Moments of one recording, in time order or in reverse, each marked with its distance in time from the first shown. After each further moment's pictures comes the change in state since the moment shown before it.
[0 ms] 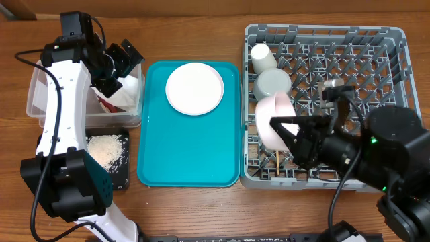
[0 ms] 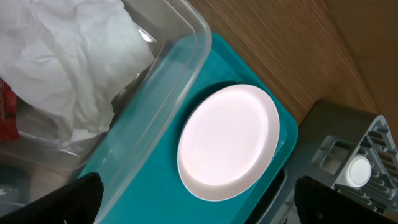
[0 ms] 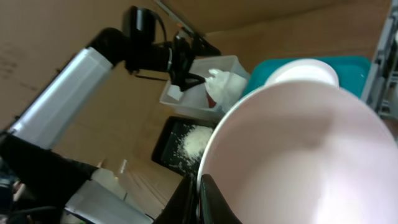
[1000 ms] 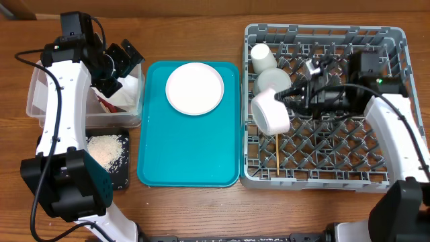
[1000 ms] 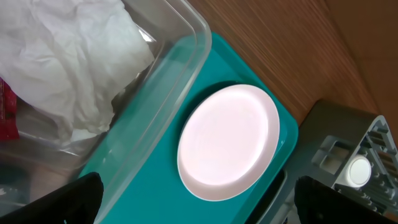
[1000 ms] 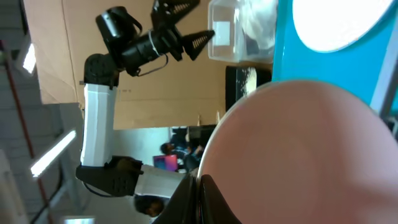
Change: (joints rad) left arm 0.000 0.000 0.000 0.000 0.000 0.000; right arm -0.511 0.671 -0.167 -0.074 -0.945 -0.386
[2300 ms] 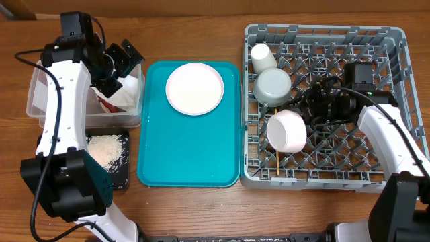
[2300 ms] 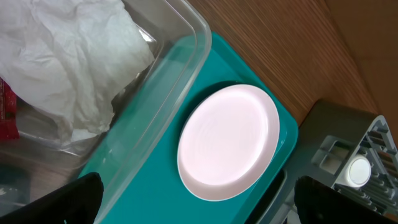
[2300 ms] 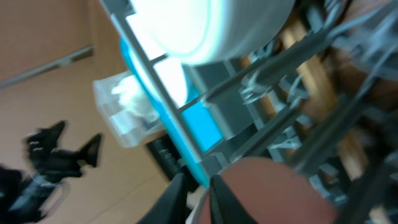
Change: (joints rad) left arm 0.000 0.000 0.000 0.000 0.000 0.000; right arm -0.004 0.001 -0.136 0.253 0.557 0.537
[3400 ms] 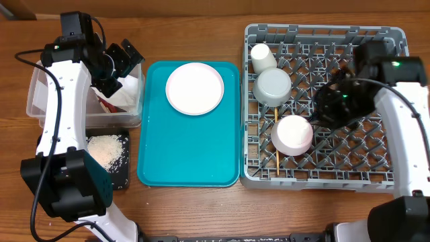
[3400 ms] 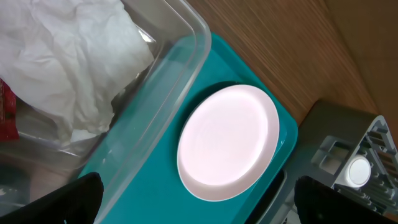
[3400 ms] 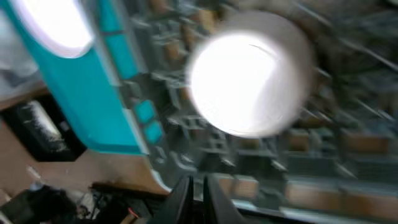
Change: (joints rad) left arm 0.000 0.000 0.000 0.002 0.000 0.000; right arm 0.084 0.003 0.450 -0.728 0.374 -0.459
